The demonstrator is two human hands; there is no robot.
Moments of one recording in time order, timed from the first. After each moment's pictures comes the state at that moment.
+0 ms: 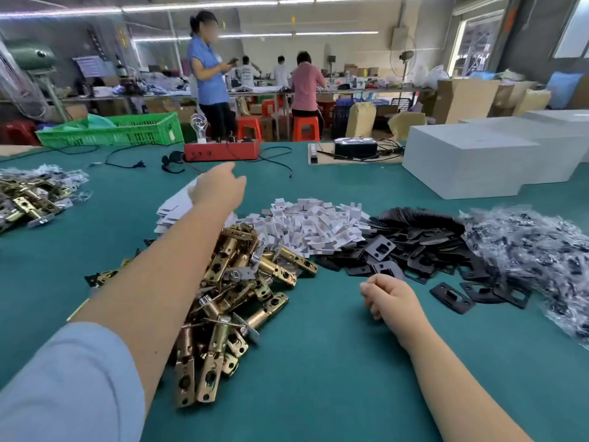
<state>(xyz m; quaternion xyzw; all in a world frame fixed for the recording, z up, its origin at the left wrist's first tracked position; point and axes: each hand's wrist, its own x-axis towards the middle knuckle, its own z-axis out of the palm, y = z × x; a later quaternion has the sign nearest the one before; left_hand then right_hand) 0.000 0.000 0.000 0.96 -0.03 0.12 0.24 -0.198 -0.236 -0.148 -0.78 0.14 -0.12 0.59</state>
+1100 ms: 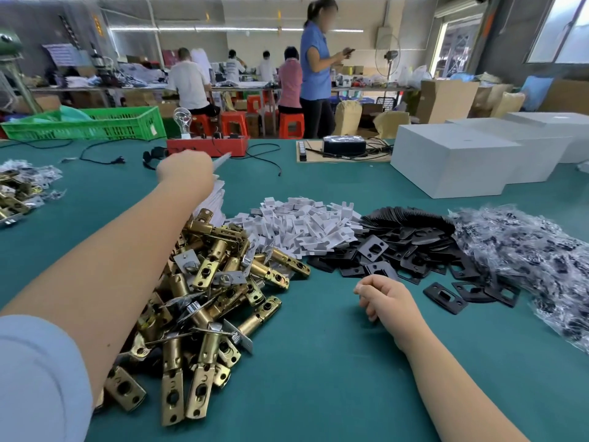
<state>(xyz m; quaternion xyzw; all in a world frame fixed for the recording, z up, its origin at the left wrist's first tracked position) 0.003 0.018 0.025 0.98 -0.03 0.17 -0.05 -0.201 -0.232 -0.138 -0.77 0.16 -0.12 0.60</state>
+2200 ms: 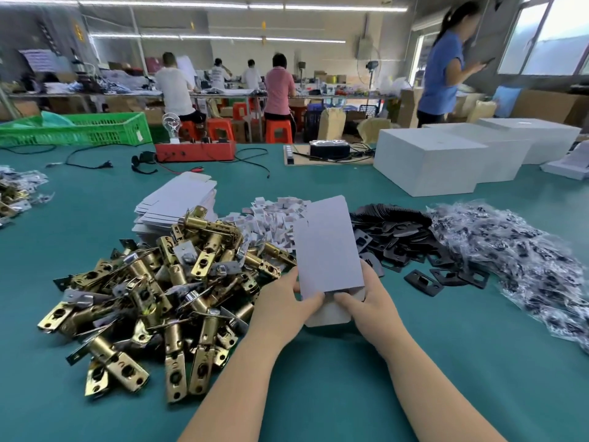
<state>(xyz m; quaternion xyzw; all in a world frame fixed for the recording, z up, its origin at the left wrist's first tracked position) -0.174 -0.042 -0.123 0.84 -0.24 -0.04 0.48 -0.234 -0.197 -0.134 -0.78 0.11 -0.18 0.59</state>
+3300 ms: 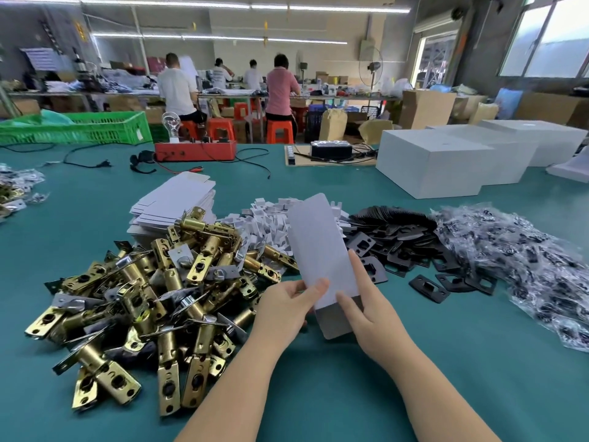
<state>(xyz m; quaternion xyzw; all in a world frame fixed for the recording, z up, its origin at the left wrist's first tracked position) -0.175 -0.049 -0.123 0.75 -0.17 -0.12 0.63 -0.241 -0.192 -0.129 -0.88 0.03 -0.17 0.45</state>
